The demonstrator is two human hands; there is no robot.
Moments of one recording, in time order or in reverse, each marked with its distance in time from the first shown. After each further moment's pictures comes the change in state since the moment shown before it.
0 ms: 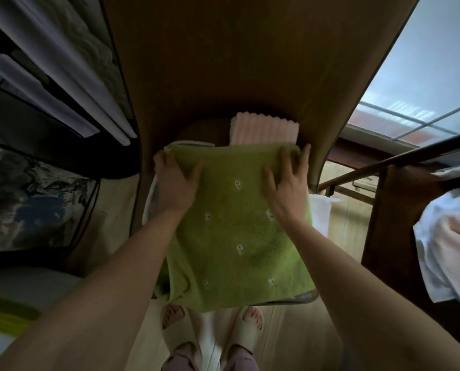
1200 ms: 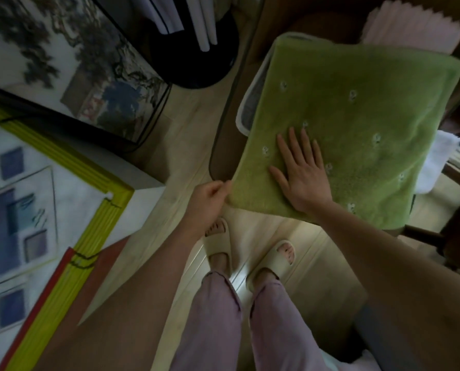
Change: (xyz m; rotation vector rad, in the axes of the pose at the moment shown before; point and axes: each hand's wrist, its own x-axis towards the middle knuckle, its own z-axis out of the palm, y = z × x) left_hand -0.197 -0.153 -0.071 -0.423 -0.233 -0.442; right_hand -0.147 -0.016 0.106 -0.485 -0.426 -0.627
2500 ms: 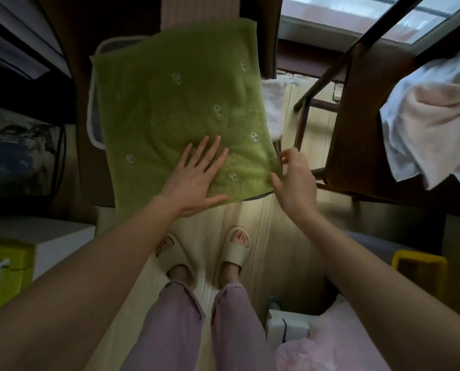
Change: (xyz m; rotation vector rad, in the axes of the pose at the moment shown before) left_hand 0.023 0.051 0.182 1.545 -0.391 0.948; right_hand -0.164 0.130 -0.033 0.533 0.290 0.757
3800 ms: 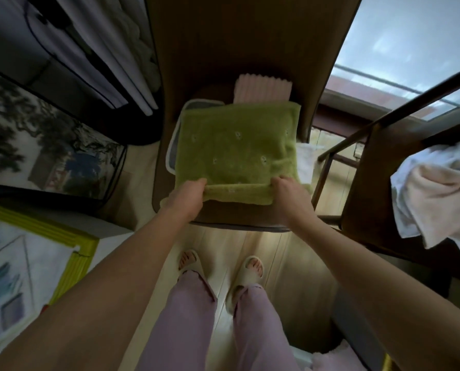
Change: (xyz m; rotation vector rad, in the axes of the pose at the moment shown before) left_hand -0.083 -0.057 -0.080 -0.446 -0.086 -0.552; right_hand -0.003 -0.123 -0.037 -0.375 -0.244 -0.391
